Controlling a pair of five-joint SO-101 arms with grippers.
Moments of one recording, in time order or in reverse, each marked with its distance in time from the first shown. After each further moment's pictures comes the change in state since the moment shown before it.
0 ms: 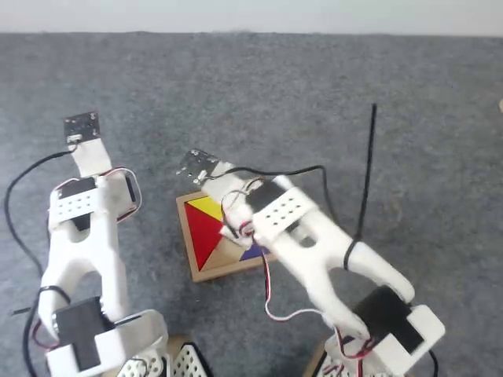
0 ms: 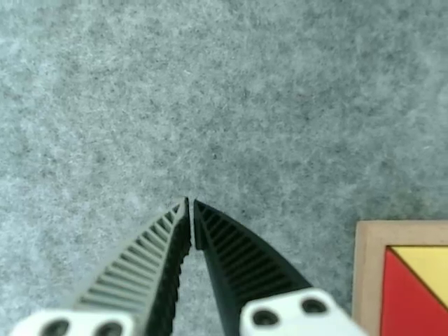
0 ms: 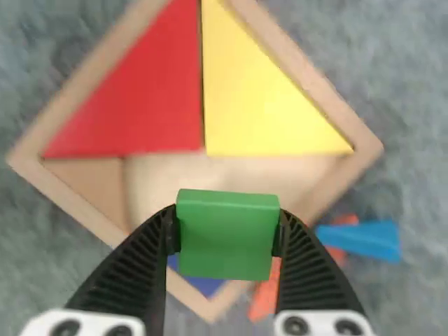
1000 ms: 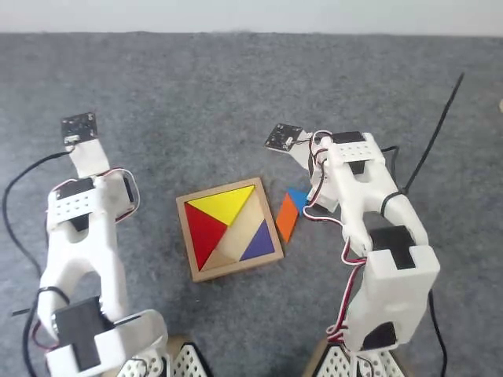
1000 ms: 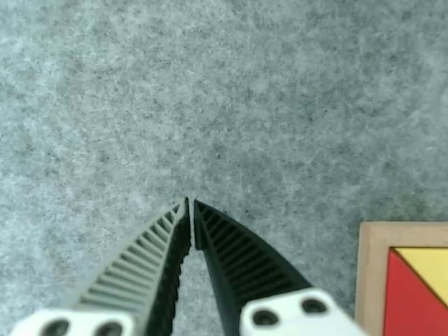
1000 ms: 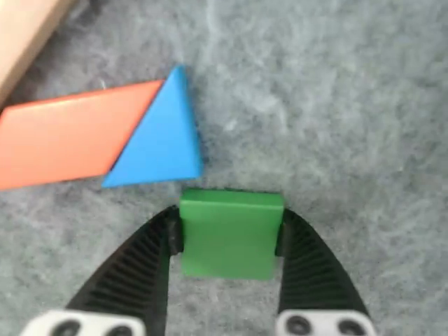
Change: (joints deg) left arm -0.8 0.0 0.0 0.0 0.0; right arm 32.7 23.7 -17.2 8.2 33.3
